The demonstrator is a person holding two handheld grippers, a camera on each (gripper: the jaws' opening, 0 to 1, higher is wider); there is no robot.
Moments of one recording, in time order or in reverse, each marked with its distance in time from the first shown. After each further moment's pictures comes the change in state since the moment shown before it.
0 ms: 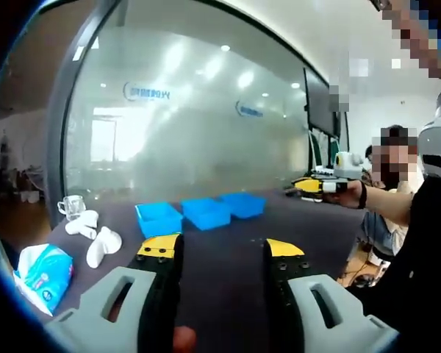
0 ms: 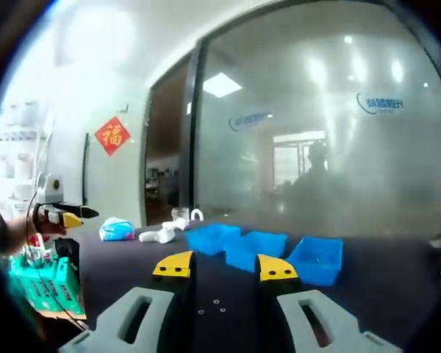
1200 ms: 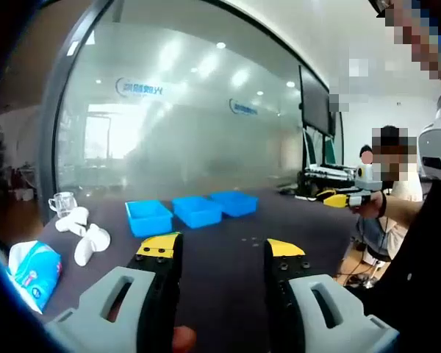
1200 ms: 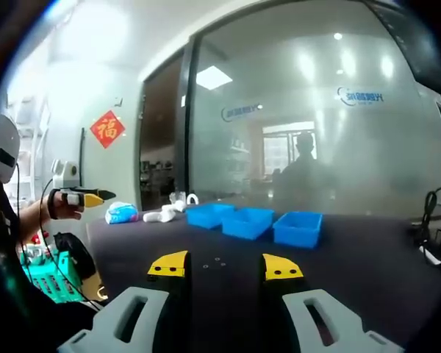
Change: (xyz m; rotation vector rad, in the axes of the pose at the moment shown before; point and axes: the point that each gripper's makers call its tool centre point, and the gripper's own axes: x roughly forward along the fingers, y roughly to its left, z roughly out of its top) left arm 0.012 -0.013 -0.005 -0.010 0.009 -0.033; right arm -0.075 -0.004 -0.036 0.016 0.053 -0.057
